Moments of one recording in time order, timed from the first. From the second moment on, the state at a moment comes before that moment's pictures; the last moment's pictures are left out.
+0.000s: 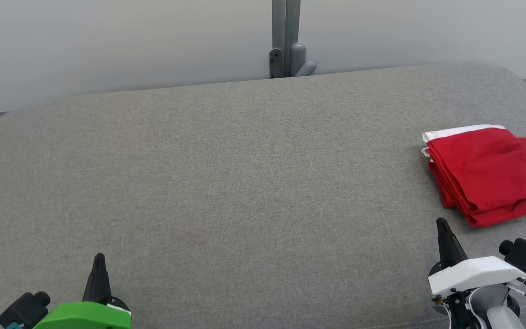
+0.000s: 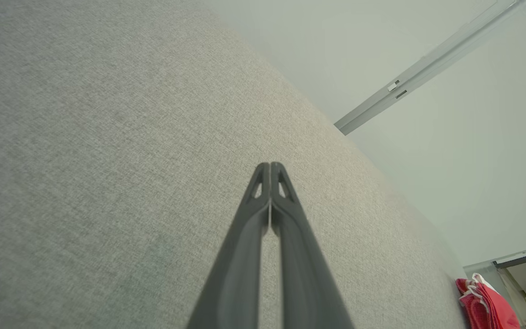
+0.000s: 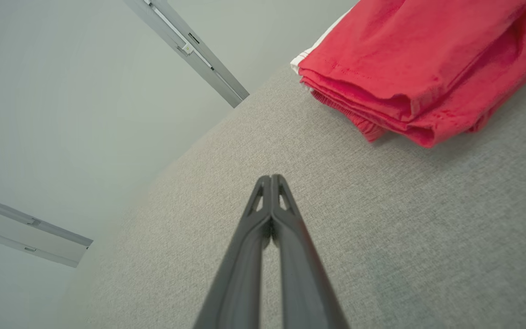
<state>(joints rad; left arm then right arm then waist) 0.01 0.04 0.06 0.29 -0.81 -0.09 -0.09 -0.08 -0.04 -0.06 0.33 0.69 0.13 -0.09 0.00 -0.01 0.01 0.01</state>
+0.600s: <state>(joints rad) -0.02 0.04 0.08 0.28 -1.02 -0.10 -0.04 -0.08 -0.04 -0.08 0.30 0.94 0.13 -0.04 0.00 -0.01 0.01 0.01</state>
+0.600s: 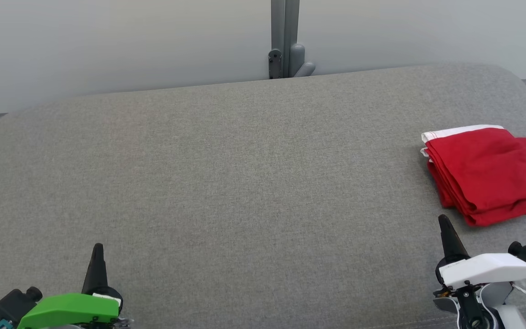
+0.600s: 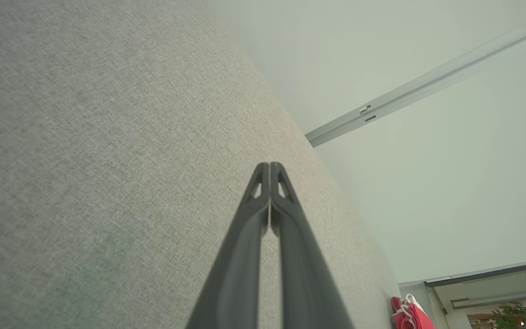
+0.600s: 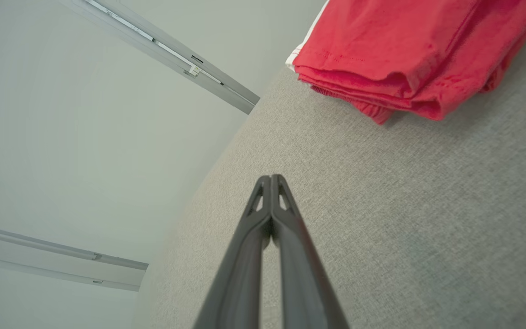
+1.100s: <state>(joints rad) -0.04 0.04 0.09 0.27 -1.19 -0.11 0.00 -0.09 -0.04 -0.09 0.28 1.13 0.13 0.01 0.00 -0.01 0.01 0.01</state>
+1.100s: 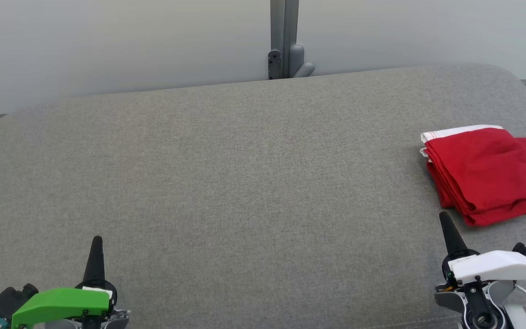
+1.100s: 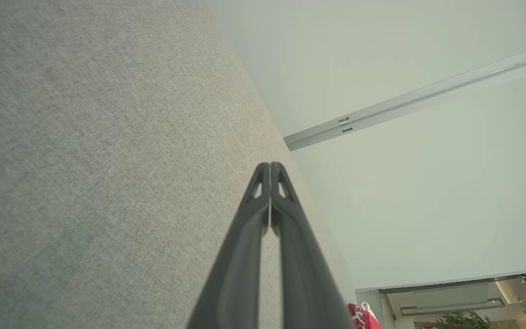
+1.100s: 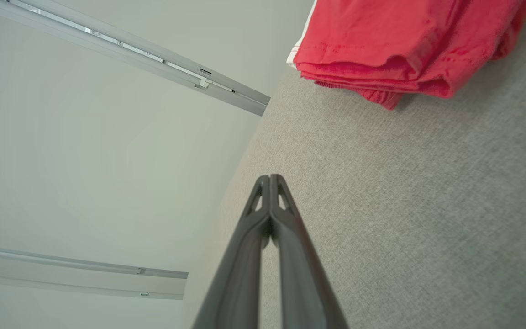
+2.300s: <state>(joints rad) -0.08 0.04 0.10 0.25 -1.49 -0.12 0.08 -0.09 -0.05 -0.11 0.25 1.47 0.13 0.09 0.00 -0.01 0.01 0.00</state>
